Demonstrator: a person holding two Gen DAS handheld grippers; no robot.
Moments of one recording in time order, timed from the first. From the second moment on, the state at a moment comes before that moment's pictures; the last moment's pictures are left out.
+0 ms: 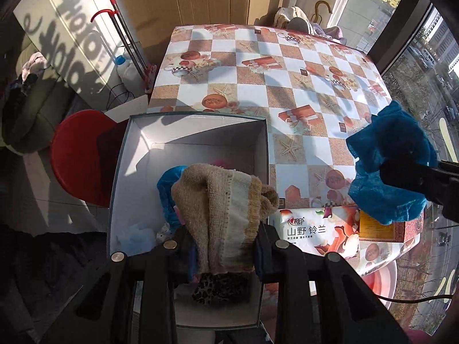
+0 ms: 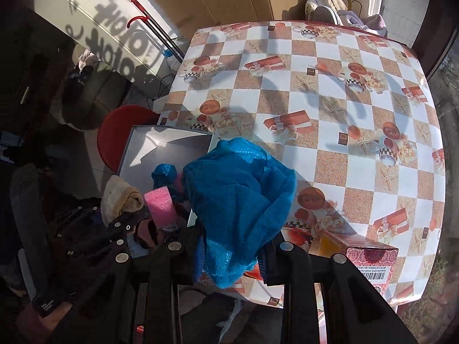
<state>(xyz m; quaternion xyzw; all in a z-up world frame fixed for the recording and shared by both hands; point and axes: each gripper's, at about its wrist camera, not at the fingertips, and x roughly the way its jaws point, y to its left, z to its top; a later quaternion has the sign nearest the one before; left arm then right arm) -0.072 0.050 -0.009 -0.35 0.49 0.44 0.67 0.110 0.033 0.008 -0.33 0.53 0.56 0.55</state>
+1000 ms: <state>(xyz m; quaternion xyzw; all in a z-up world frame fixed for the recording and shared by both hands) -0.159 0.030 -0.005 -0.40 0.44 0.50 0.63 0.004 0.069 -0.006 -0.44 0.47 0.57 0.51</state>
